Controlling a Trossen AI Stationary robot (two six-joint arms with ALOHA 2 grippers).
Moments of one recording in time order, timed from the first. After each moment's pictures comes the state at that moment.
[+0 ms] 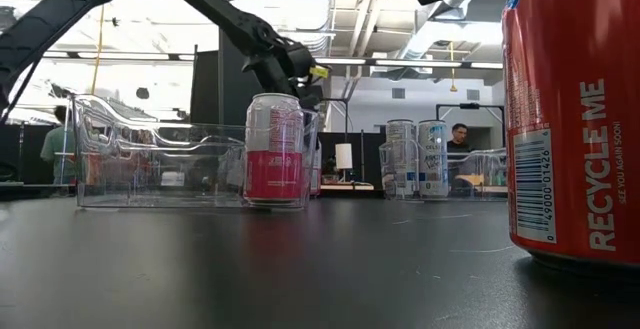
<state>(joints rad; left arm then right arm) 0.71 2.07 1.75 -0.66 0.16 0.26 0.44 1.27 1.06 -0.48 0.68 0.26</state>
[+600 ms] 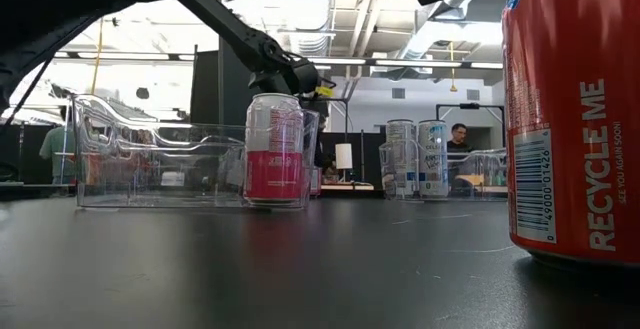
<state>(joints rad) 0.70 2.15 1.75 -0.61 0.16 0.23 0.44 1.27 1.06 -0.48 0.68 0.27</state>
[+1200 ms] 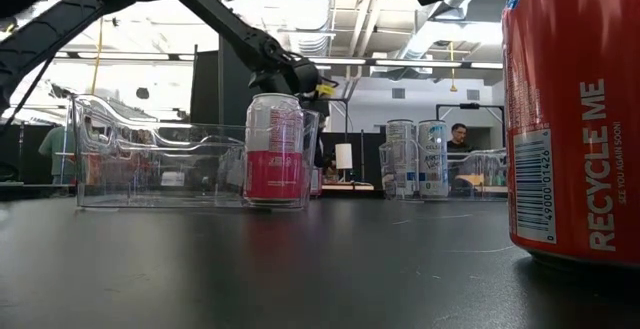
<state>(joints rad) 0.69 2.14 1.75 -0.63 0.18 0.27 0.44 1.27 1.06 -0.48 0.68 0.27</state>
